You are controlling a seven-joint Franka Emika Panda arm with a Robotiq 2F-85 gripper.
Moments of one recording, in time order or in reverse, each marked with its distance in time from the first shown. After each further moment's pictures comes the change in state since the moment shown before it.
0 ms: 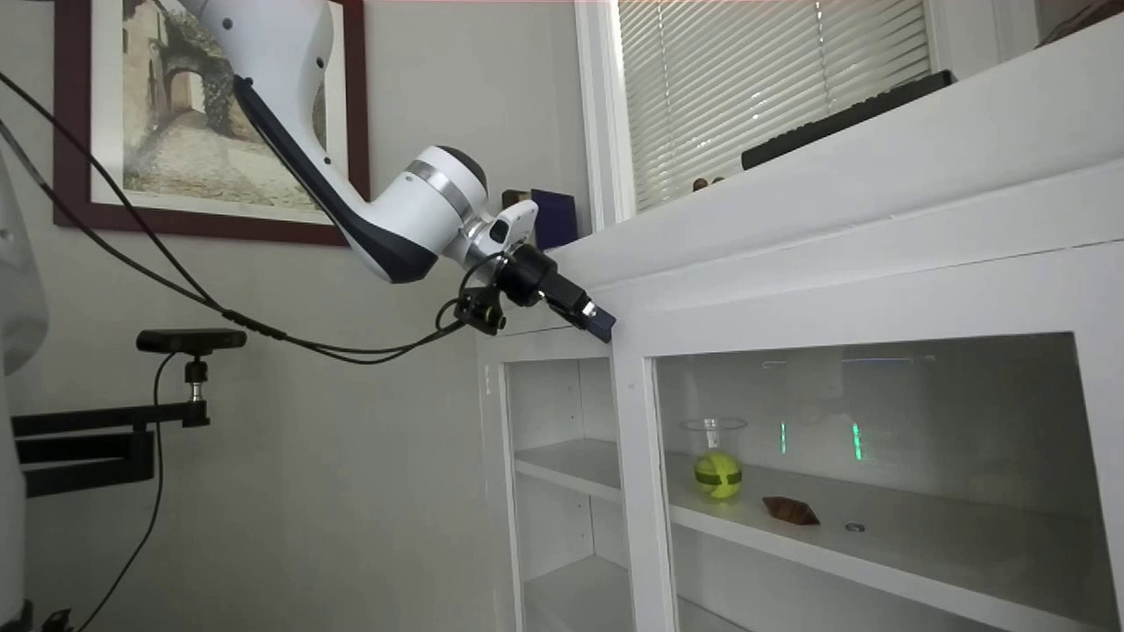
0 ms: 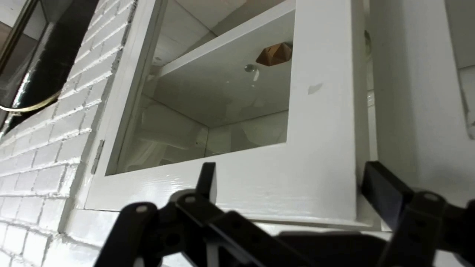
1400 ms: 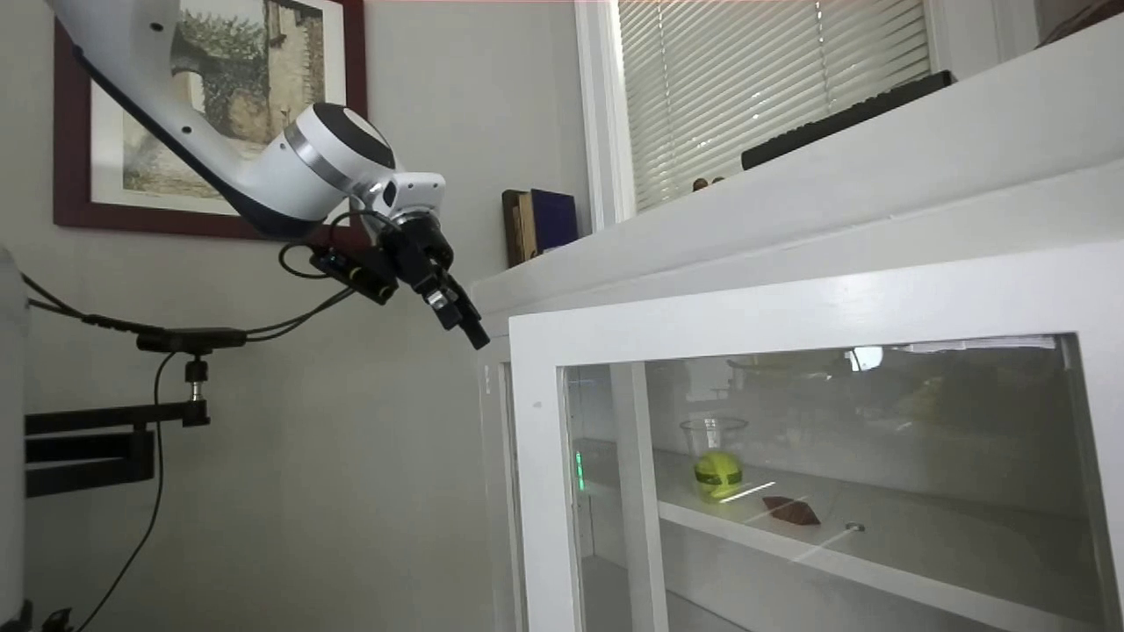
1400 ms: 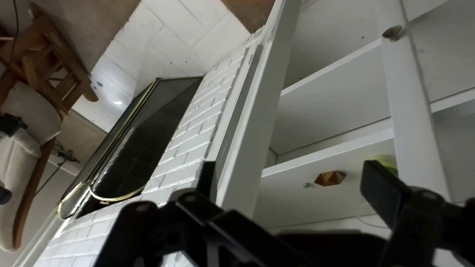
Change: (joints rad) arm 0.154 -0.351 0.077 -0.183 0.651 -0.350 -0.334
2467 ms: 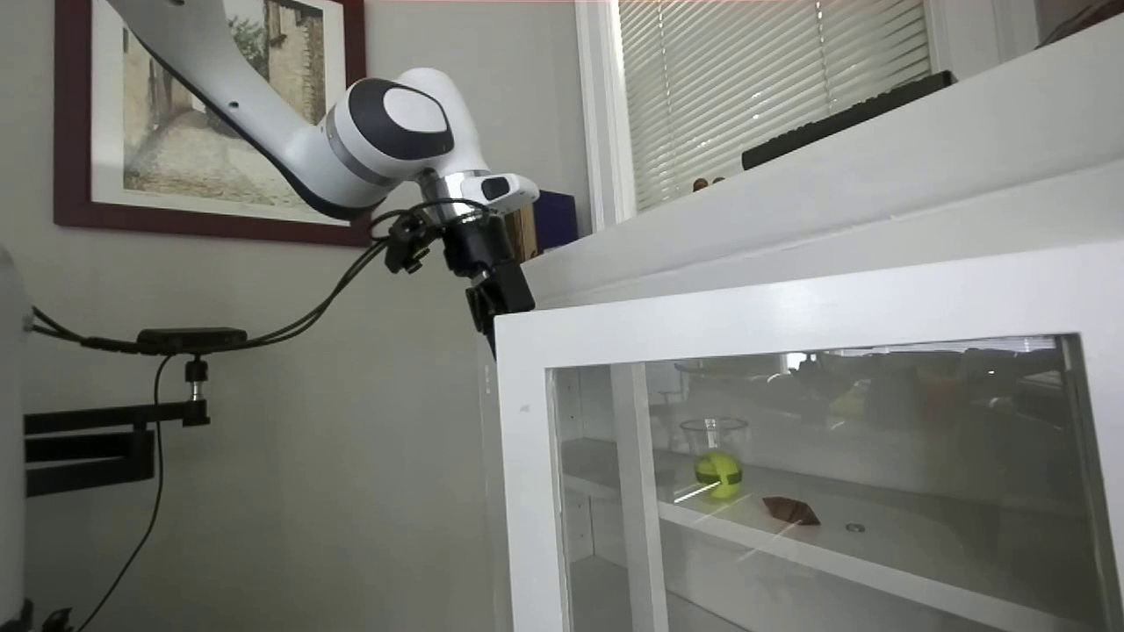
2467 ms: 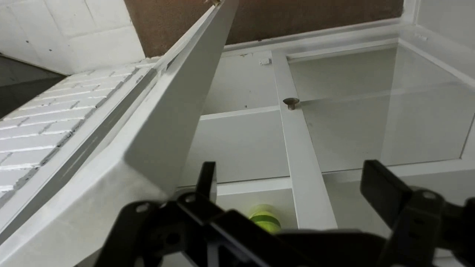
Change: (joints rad) arm -0.025 0.015 -0.305 -0.063 0.314 0.351 -0.947
